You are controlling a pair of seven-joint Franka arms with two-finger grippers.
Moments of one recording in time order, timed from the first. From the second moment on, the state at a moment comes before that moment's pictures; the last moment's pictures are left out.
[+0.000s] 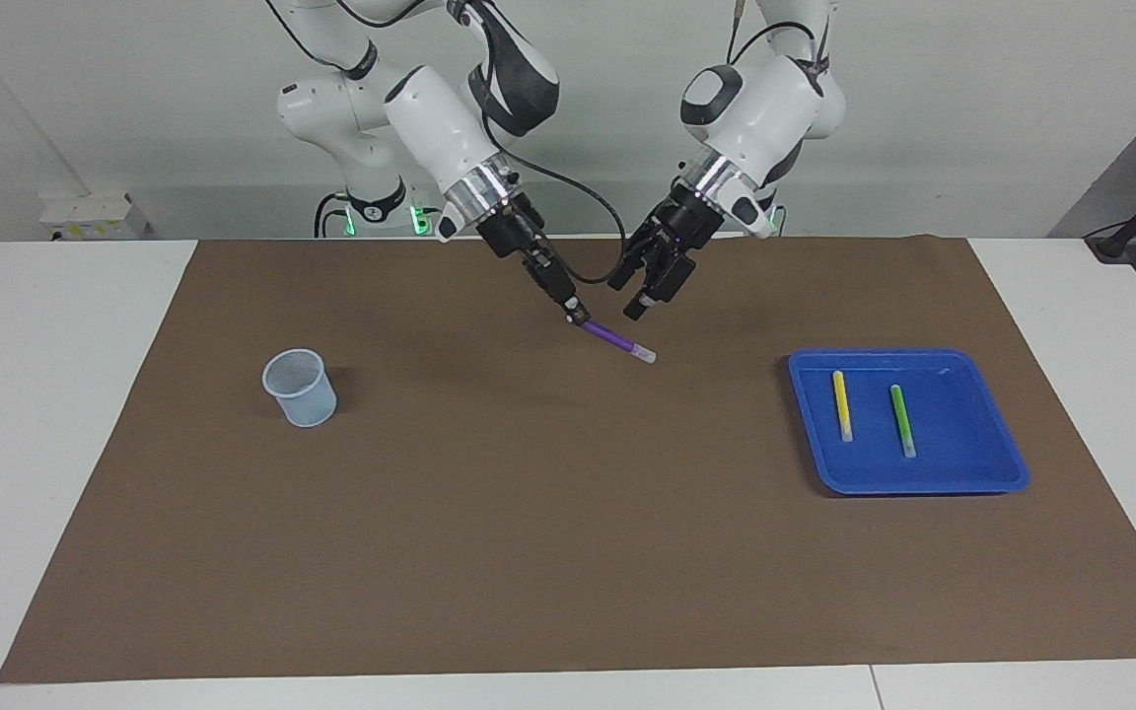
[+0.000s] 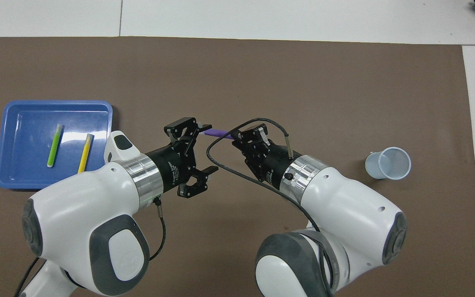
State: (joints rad) left arm -0.42 -0.14 -0.21 -2.22 -0.88 2.73 -1.41; right arm 0.37 -0.04 0.27 -2.17 0.88 2.93 1.02
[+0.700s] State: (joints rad) left arm -0.46 -0.06 -0.21 -2.20 -0.88 2.84 -1.42; right arm 0.37 -0.04 0.27 -2.17 0.88 2.93 1.01
